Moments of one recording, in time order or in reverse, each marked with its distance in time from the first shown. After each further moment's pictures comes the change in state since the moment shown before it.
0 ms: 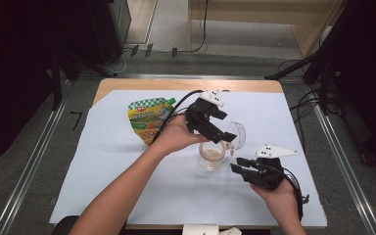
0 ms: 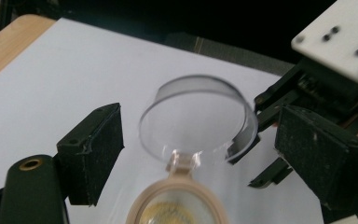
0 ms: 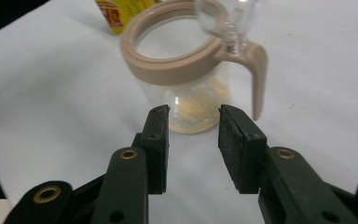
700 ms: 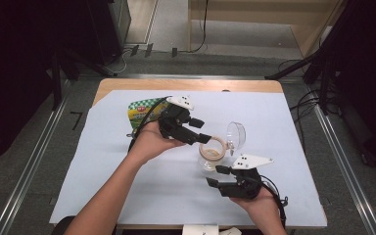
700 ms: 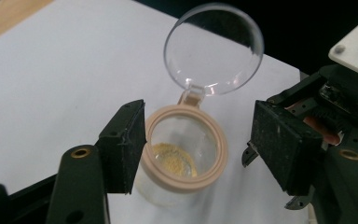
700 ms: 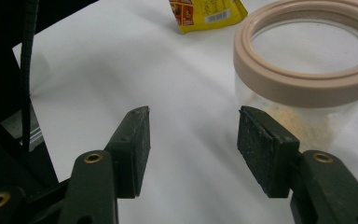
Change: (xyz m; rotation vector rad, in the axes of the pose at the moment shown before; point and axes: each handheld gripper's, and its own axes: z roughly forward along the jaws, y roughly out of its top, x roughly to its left) left arm 0.006 -0.048 -0.041 0.010 0.016 -0.143; right arm 0.046 -0.002 0.031 -0.001 0.148 -0.088
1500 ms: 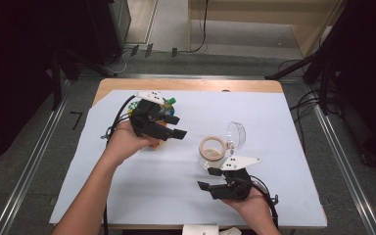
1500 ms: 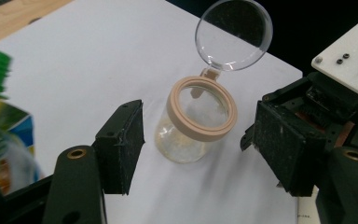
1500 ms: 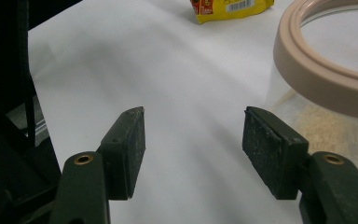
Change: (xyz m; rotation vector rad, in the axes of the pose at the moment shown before) left arm 0.012 -0.026 -0.063 -0.045 0.057 -0.064; right arm 0.009 0.001 0.021 0.042 0.031 -0.014
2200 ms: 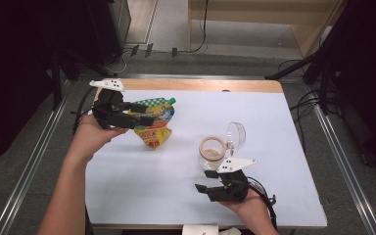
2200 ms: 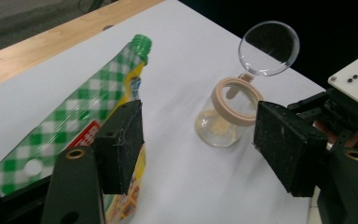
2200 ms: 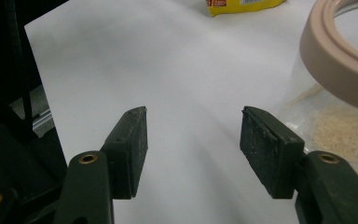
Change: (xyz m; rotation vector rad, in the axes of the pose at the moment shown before) left arm 0.022 -0.019 -0.076 -0.070 0.125 -0.079; right arm 0.006 0.000 0.005 0.028 0.022 -0.025
